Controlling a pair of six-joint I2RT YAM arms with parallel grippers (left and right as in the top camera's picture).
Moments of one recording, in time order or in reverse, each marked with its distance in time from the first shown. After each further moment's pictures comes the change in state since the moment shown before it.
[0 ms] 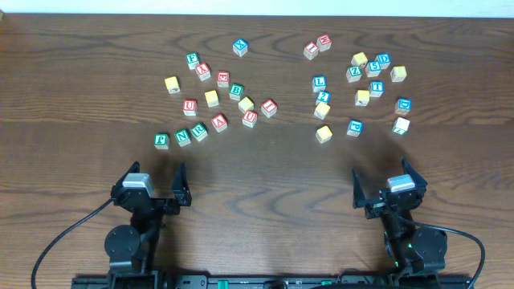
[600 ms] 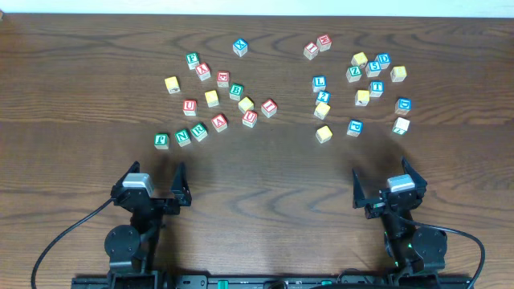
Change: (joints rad) left arm 0.000 0.000 0.000 0.002 0.000 0.000; right arm 0.002 0.000 0.000 0.000 0.000 0.000
